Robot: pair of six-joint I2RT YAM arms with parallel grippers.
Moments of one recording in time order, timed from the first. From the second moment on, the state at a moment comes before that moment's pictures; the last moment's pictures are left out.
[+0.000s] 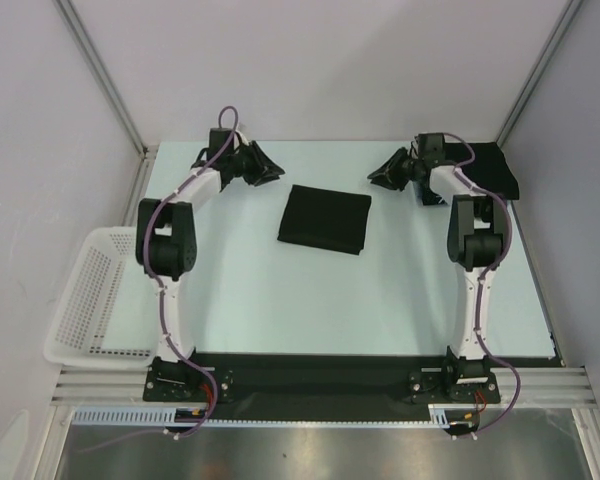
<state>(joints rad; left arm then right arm) -0.15 2.25 1.78 -0.17 0.56 -0.75 0.05 2.34 1.82 -0.21 -0.59 0.85</state>
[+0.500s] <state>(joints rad) -0.32 2.12 1.19 0.36 0.67 -0.95 0.26 2.11 1.27 0.19 -0.81 0.98</state>
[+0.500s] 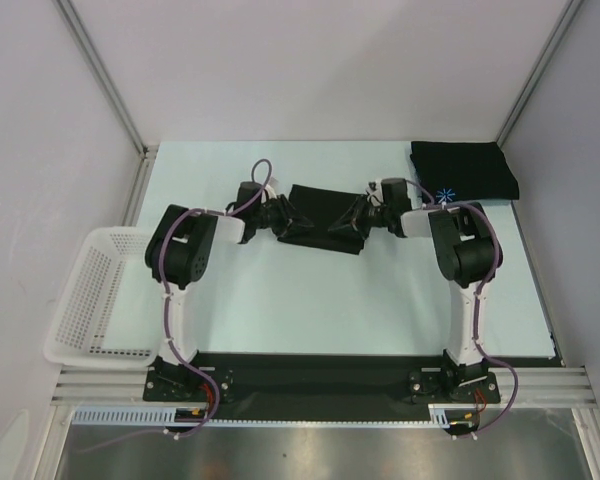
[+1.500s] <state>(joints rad) -0.28 1.95 1.10 0.23 0.62 -0.75 0.27 2.02 1.18 0.15 -0.84 0.88</state>
